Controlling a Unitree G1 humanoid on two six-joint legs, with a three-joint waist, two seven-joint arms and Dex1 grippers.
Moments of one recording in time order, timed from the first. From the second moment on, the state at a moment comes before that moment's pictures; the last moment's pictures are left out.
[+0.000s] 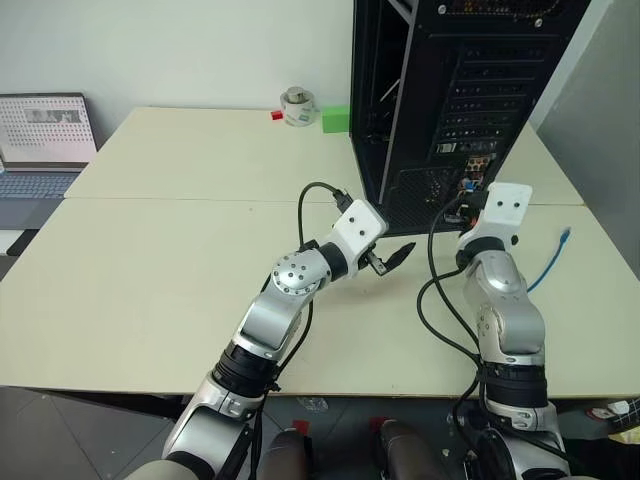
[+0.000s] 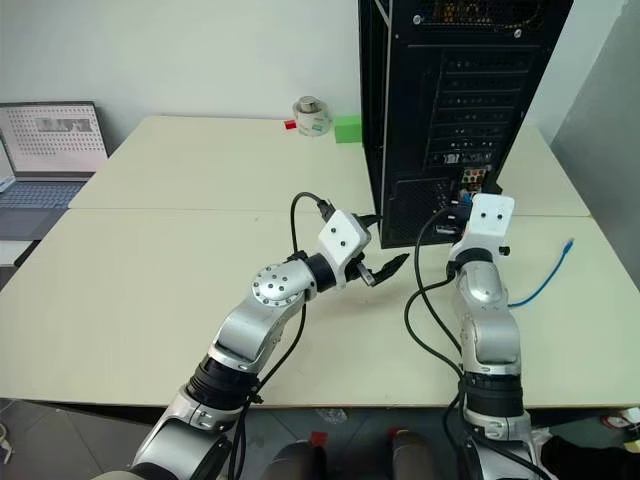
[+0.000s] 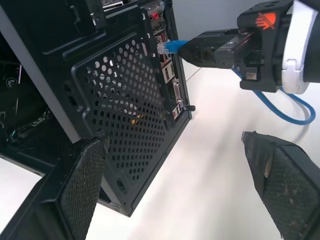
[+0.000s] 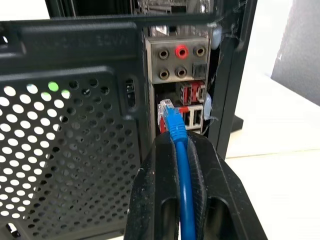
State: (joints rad) left arm -0.59 0.17 -0.31 -0.07 -0.04 0.34 -0.51; right arm -0.46 -0.08 -0.14 -0.16 0.06 0.46 -0.14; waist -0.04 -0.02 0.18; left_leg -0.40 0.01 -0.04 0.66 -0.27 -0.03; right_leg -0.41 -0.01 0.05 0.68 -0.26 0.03
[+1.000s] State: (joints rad) left arm -0.59 0.17 -0.31 -0.07 -0.03 0.34 -0.52; right arm -0.49 -0.07 -0.16 -0.15 0.06 0.47 -0.14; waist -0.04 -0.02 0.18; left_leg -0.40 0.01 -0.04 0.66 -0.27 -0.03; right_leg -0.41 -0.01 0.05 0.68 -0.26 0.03
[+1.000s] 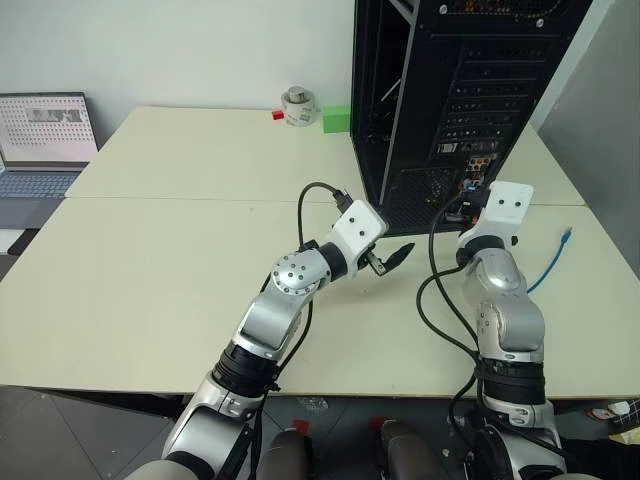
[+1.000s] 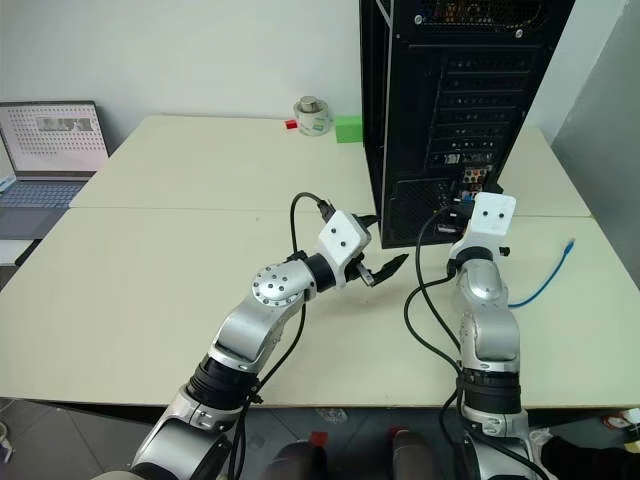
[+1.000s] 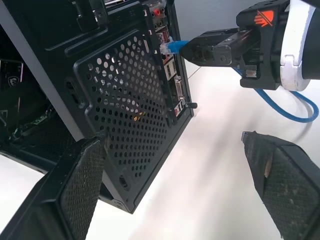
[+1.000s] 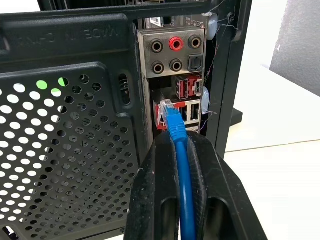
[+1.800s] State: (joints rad) left arm -0.59 0.17 -0.31 -0.07 -0.03 0.34 -0.52; right arm -0.49 -0.06 -0.17 -0.12 0.06 0.47 -0.16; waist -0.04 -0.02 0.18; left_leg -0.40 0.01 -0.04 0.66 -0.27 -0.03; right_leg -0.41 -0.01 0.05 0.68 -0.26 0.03
